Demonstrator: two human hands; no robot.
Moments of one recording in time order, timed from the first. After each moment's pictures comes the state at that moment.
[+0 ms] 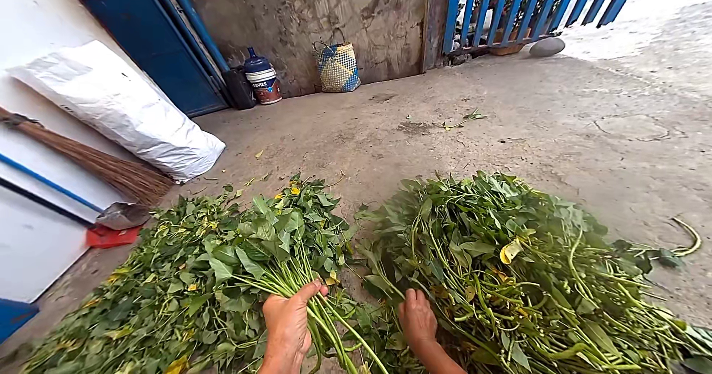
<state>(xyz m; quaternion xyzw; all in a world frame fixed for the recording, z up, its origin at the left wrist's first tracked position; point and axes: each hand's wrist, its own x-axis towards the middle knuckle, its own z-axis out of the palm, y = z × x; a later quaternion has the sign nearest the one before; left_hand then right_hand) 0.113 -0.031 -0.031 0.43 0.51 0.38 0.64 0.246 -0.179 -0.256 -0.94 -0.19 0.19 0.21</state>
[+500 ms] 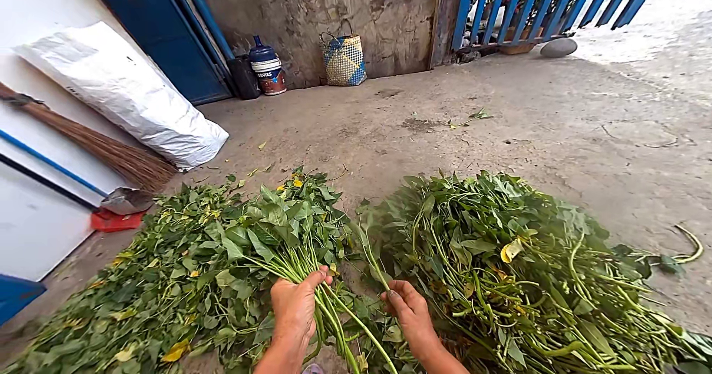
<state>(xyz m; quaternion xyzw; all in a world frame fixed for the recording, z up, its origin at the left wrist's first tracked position) 0.117 -0.032 -0.033 0.46 0.50 0.37 0.64 0.224 -0.188 -0.165 -0.63 -0.12 0.34 0.69</state>
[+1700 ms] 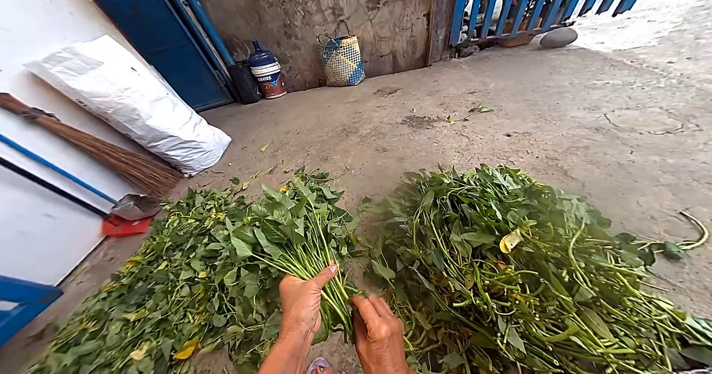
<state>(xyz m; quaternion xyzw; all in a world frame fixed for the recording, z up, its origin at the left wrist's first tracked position) 0.115 -0.038 -0.041 0.49 0.46 0.38 0.63 0.144 -0.165 -0.133 -0.77 -0.37 -0.09 0.51</state>
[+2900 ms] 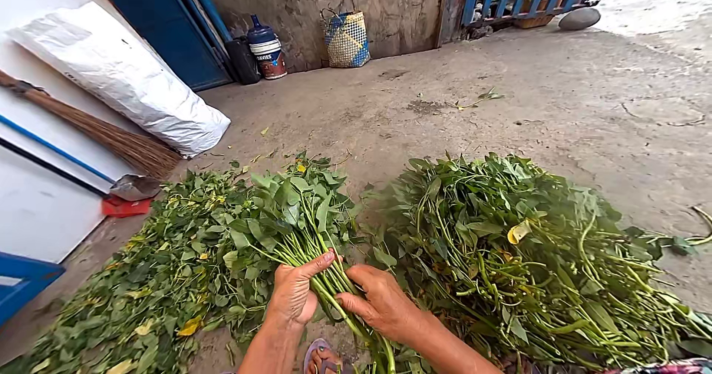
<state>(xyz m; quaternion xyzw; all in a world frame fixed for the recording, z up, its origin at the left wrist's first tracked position) 0.100 -0.030 -0.022 0.38 0.42 0.34 0.75 0.210 -0.160 -0.084 -0.63 -0.55 0.24 0.49</state>
